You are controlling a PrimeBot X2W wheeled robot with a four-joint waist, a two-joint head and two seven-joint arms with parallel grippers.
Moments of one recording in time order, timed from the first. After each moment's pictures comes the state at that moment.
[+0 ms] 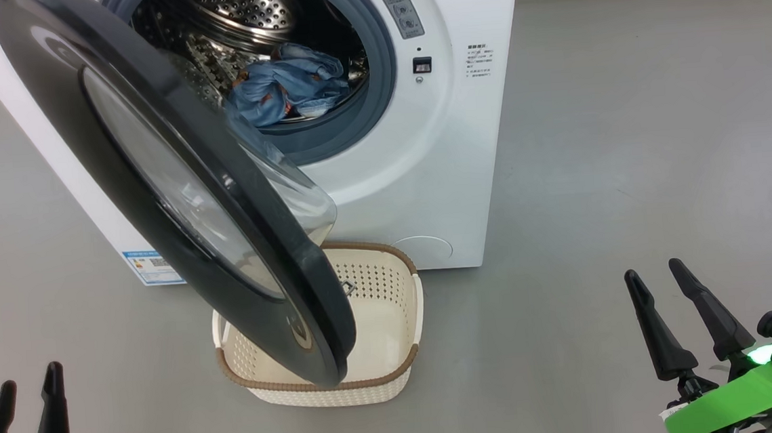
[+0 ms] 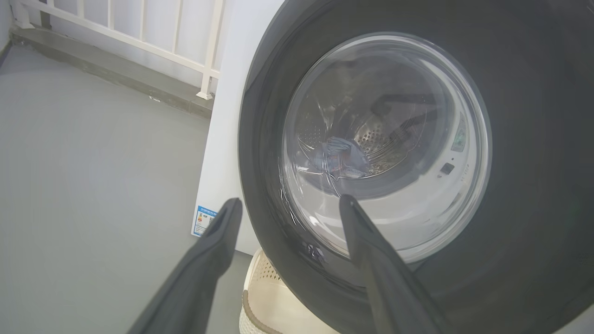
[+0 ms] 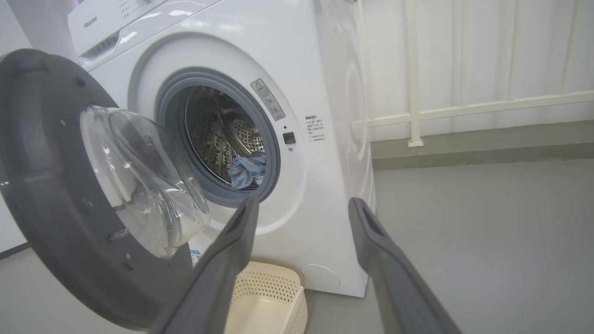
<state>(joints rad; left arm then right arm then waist) -0.04 0.51 -0.14 0.28 -0.98 -0.13 -0.25 0.00 -0.29 0.19 0.07 0.56 0.13 -0.25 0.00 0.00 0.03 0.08</state>
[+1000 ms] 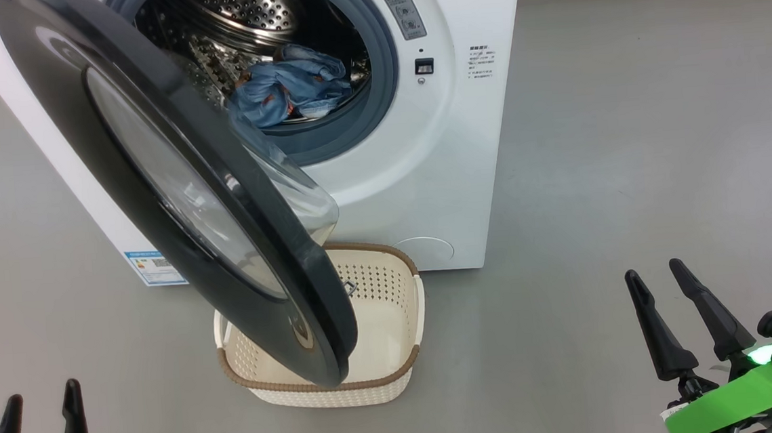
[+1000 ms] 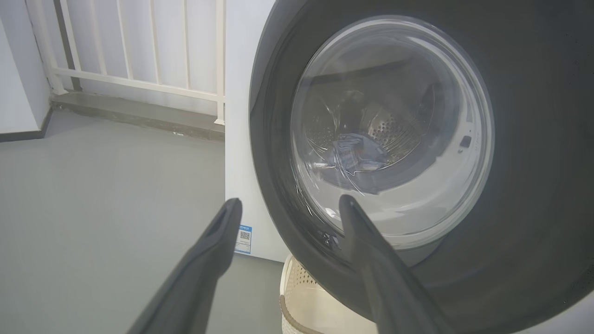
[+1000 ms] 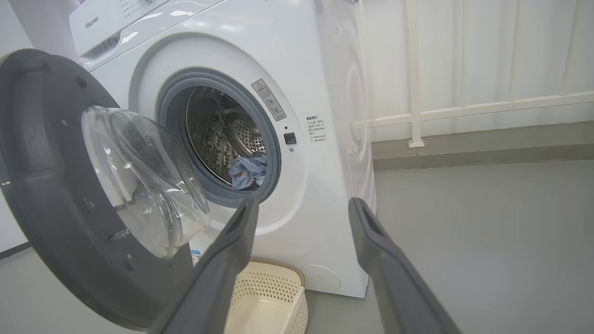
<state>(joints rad) 0.03 0.35 0.01 0.23 -0.61 -0.13 -0.26 0.00 -0.30 0.19 0.08 0.56 0.13 -0.25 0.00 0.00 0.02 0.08</state>
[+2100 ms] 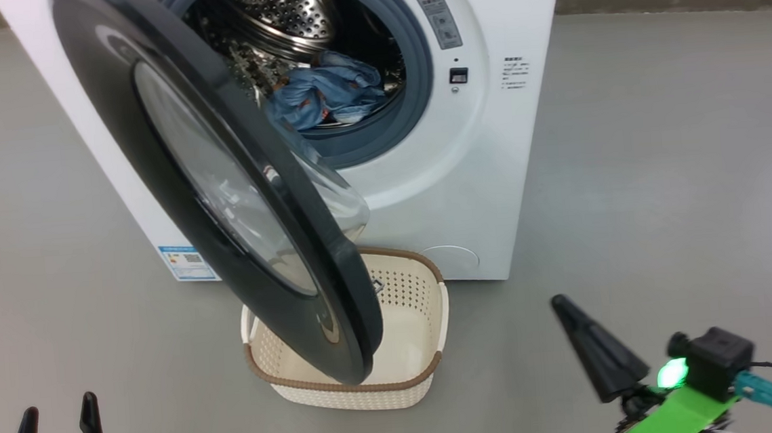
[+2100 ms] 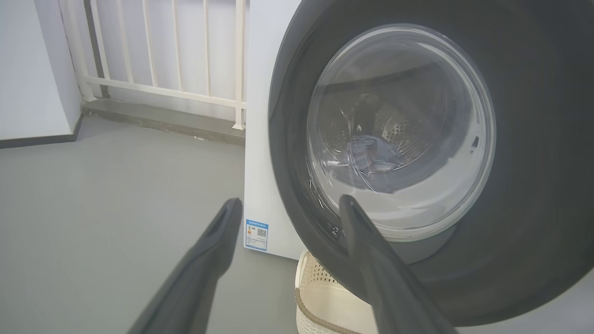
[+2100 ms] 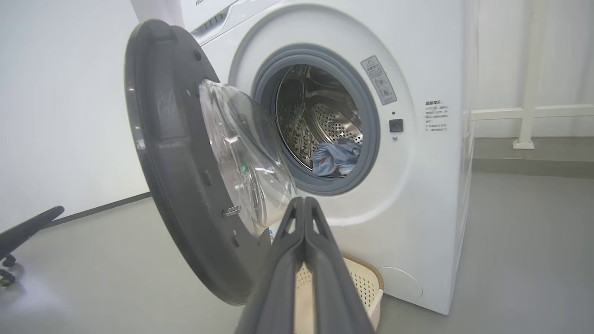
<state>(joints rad) 0.07 0.29 0.04 0.20 -0.52 -0.13 -0.26 -0.05 -0.30 0.40 0.05 0.57 0.13 -0.25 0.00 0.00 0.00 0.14</state>
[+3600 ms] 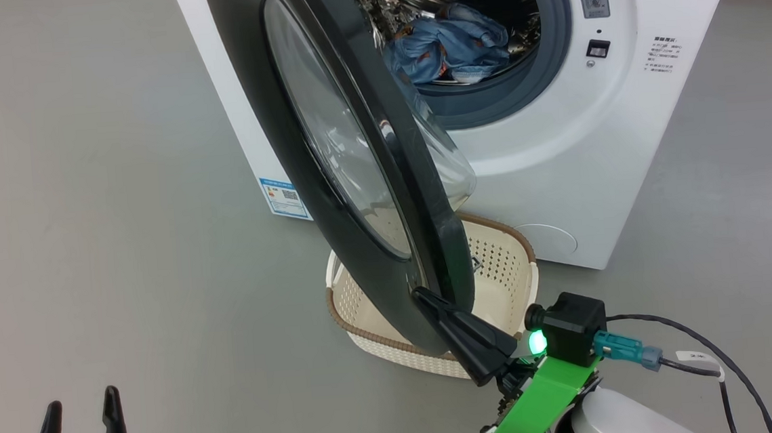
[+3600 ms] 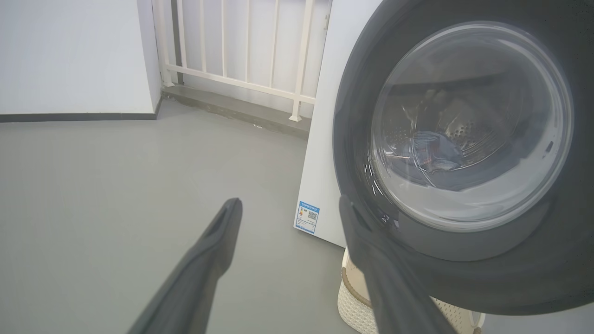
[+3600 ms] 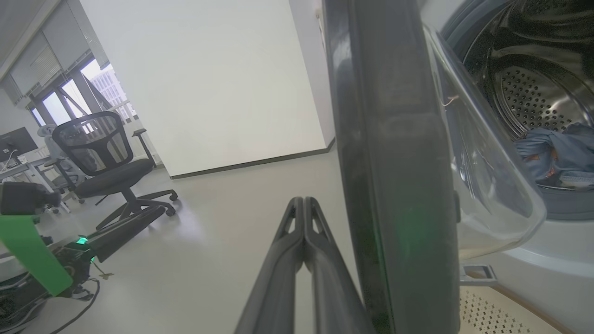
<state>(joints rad) 0.06 0.22 0.04 0.19 -0.49 -0.13 -0.26 -0.37 -0.18 0.74 0.20 0.63 0.13 -0.25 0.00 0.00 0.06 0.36</state>
